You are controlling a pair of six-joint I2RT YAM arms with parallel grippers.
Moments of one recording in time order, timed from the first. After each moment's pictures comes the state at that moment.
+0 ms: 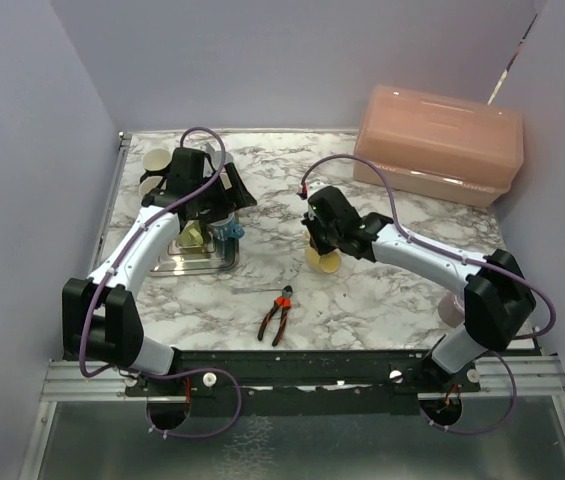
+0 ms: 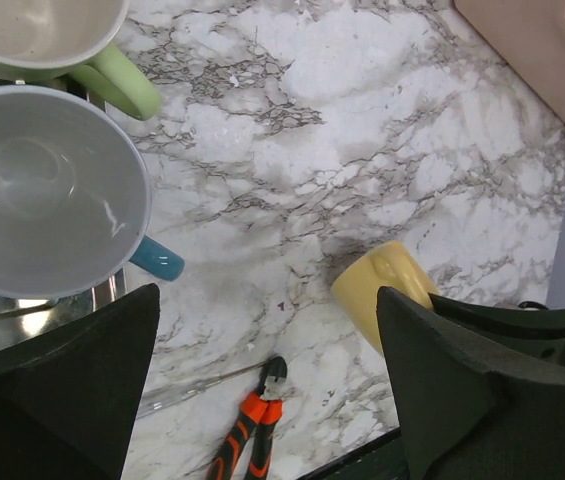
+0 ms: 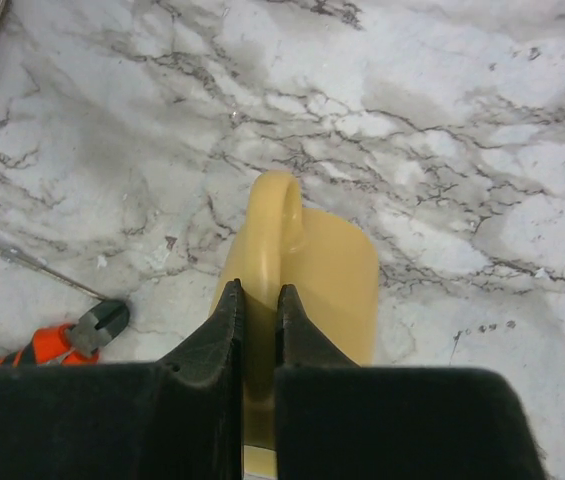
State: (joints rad) left arm -0.24 1.45 1.18 -0.49 0.29 -0.59; right arm 0.78 1.61 1.20 -0.46 0.16 0.15
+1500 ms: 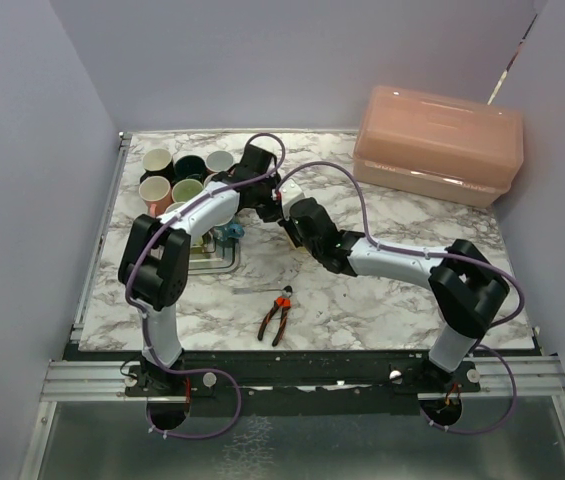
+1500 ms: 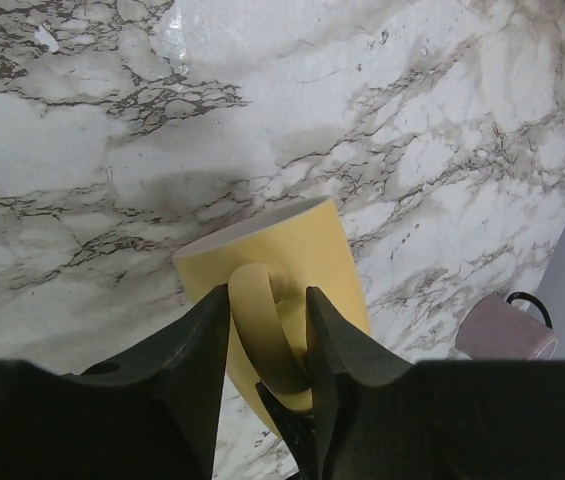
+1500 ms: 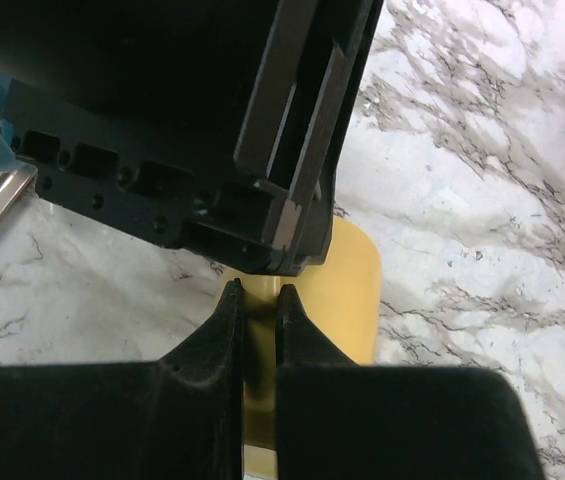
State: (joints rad) left arm -0.47 1.89 1.45 -0.45 0.28 -0.78; right arm 0.87 1.72 1.07 0.16 0.37 -0.06
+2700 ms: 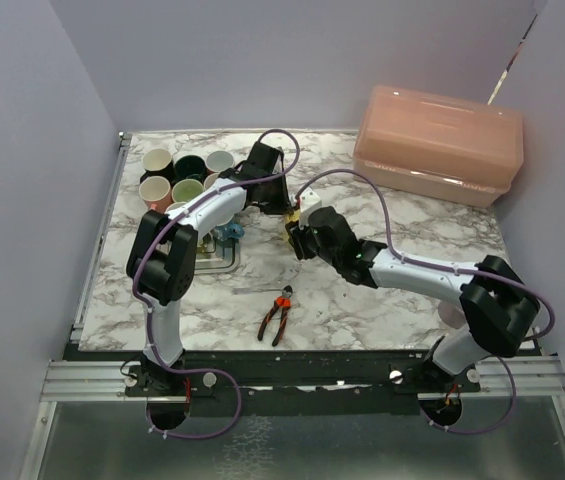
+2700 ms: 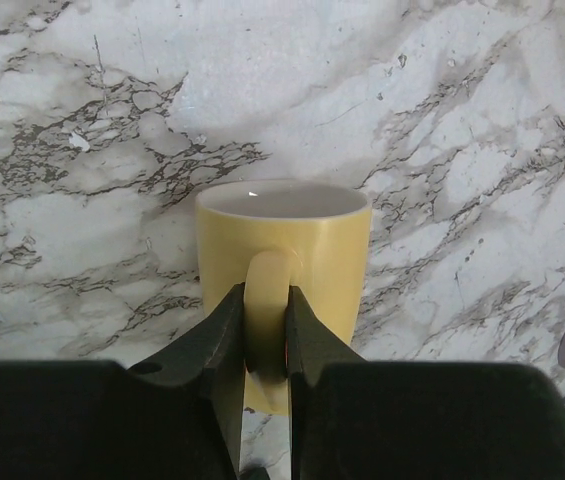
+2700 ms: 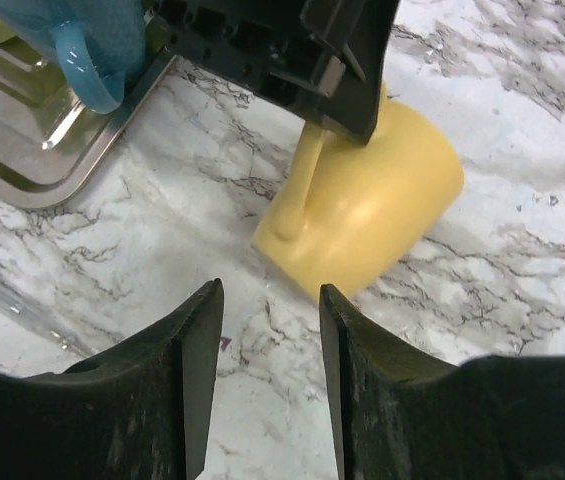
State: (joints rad) left arm -0.48 1.95 1.53 -0.45 0.20 -0.56; right arm 0.87 1.57 0.94 0.14 0.24 0.08
